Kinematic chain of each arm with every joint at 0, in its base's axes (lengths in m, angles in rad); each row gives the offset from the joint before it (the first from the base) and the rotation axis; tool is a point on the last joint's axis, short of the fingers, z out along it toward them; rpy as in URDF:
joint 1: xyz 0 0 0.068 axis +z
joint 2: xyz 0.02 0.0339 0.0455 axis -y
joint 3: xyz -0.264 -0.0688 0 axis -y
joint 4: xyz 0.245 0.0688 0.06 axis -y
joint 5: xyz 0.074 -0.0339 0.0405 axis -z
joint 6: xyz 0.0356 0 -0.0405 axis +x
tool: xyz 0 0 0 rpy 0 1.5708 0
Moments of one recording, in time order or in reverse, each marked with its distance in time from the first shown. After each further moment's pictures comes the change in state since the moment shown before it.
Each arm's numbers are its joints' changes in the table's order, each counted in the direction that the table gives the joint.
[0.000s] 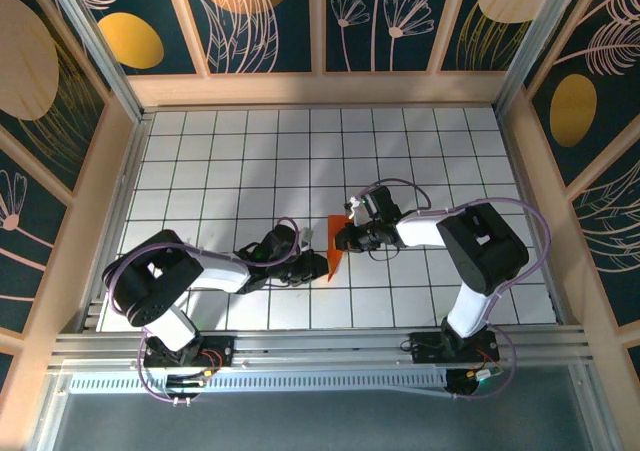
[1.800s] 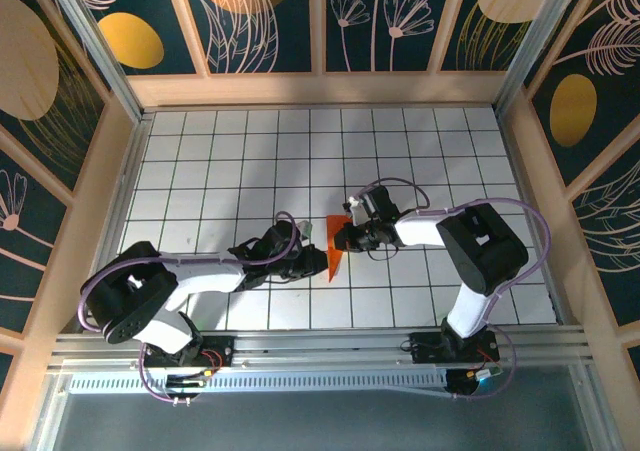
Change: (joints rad) left arm -0.025 0.128 0.063 -0.199 -0.109 0.059; right arm 0.010 0.000 0.015 -0.026 0.024 0.000
